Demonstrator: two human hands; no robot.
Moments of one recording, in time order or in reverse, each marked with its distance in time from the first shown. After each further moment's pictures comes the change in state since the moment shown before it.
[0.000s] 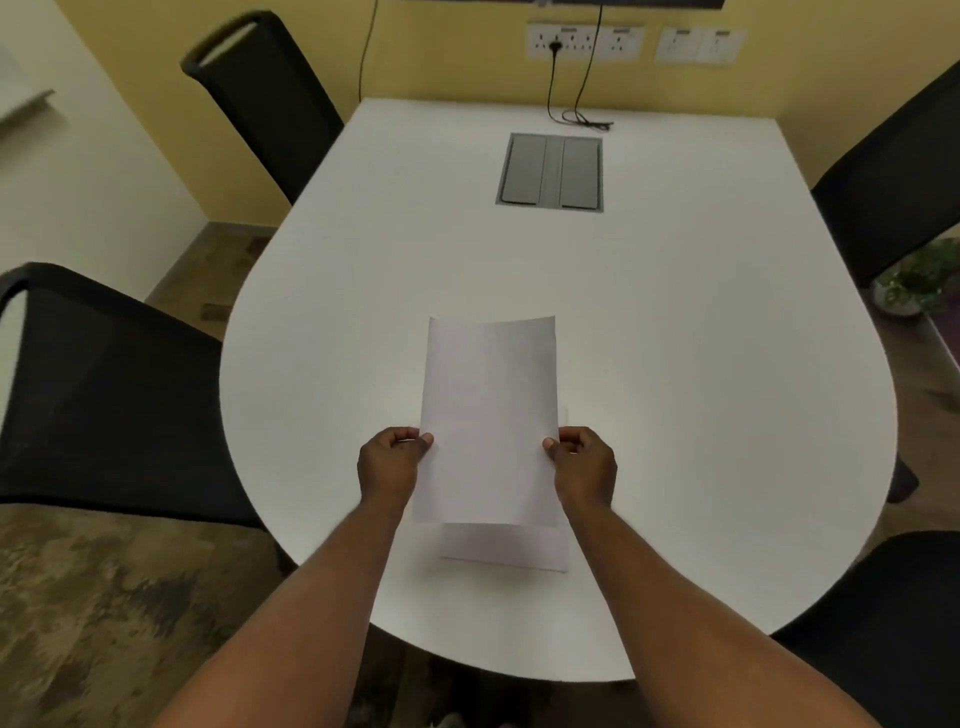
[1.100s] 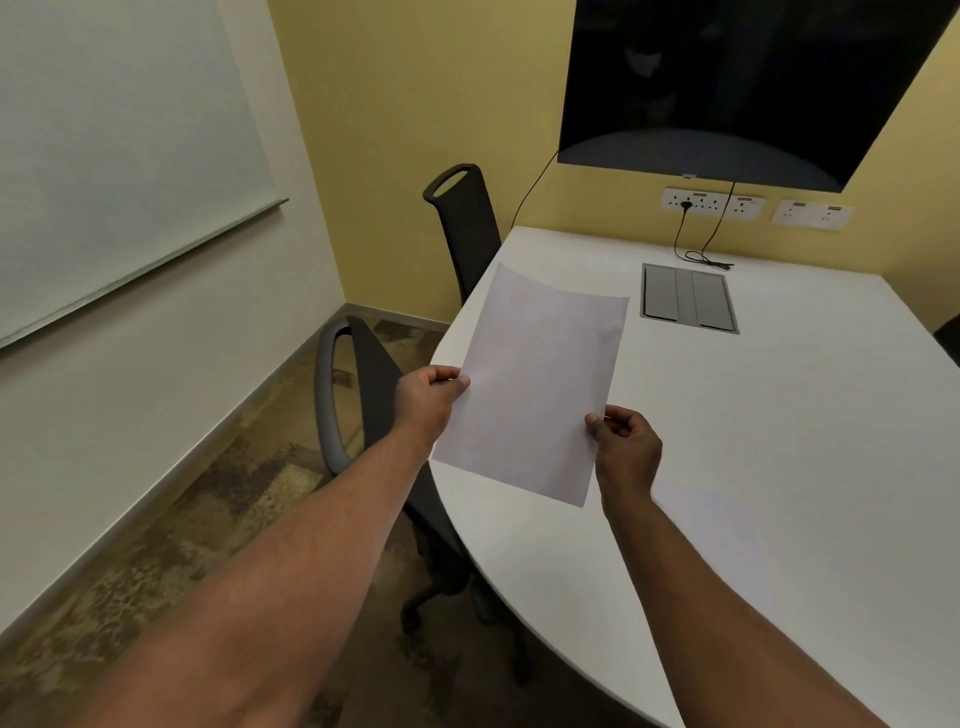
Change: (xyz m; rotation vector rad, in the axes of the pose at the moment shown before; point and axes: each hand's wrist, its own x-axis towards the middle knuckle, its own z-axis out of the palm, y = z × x) left_hand 0.067 0.117 -0.348 -0.198 -0.033 0.355; right_hand -0.202 -0.168 0.239 0.373 0.013 -0.291
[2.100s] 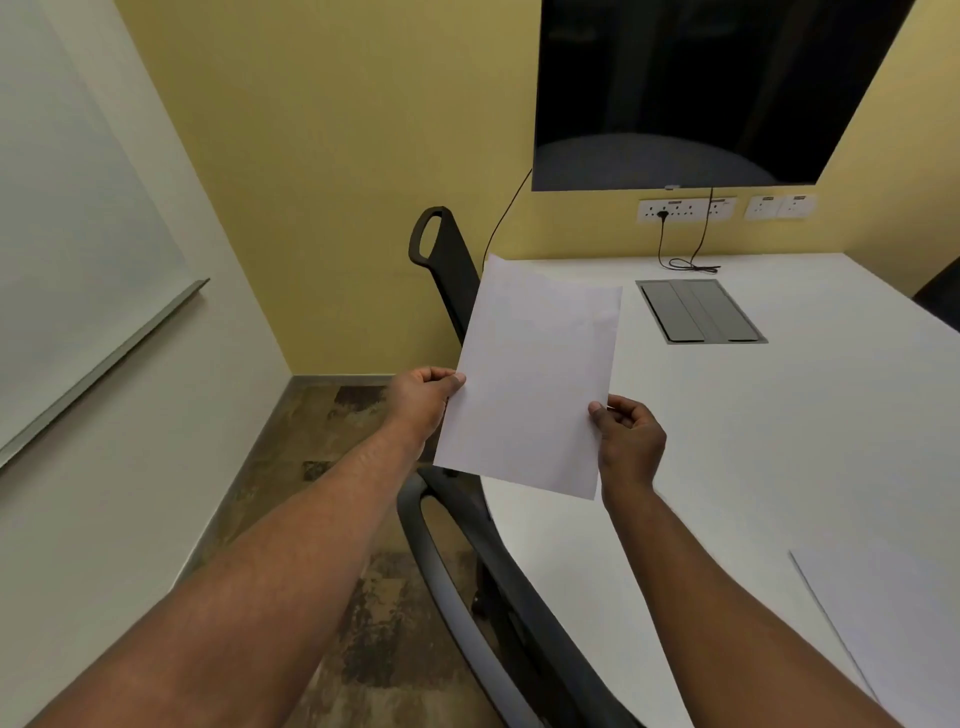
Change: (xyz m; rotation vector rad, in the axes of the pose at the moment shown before) left_hand 0.380 0.062 -0.118 0.048 -0.289 -0.016; right_hand 0.099 -0.031 0.344 0.101 0.311 0.001
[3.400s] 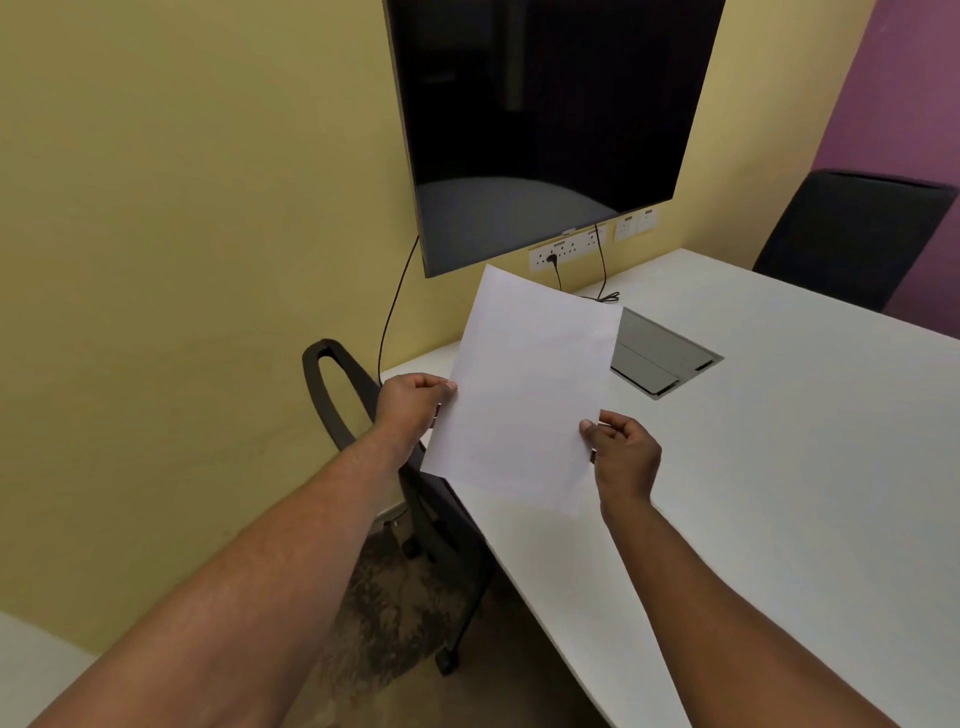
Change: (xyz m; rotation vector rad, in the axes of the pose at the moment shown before) left_hand 0.580 0.100 0.072 0.208 -0.589 0.124; right_hand 0.281 0.034 0.372 0.087 0.519 -0.025
